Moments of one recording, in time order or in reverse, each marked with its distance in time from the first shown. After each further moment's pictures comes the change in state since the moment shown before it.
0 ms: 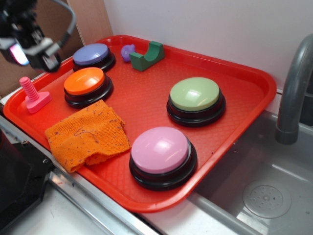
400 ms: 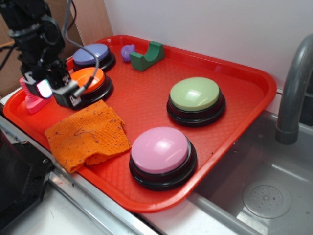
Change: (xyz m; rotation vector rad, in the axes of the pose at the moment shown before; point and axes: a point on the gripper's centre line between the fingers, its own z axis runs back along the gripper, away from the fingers) arm 0.004 0.008 -0.058 0.022 0.065 -0.003
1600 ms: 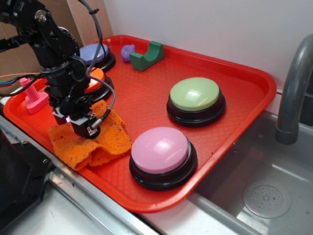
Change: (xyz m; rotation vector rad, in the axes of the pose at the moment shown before) arm 0.000 -0.020 -0.040 -0.002 0.025 -0.012
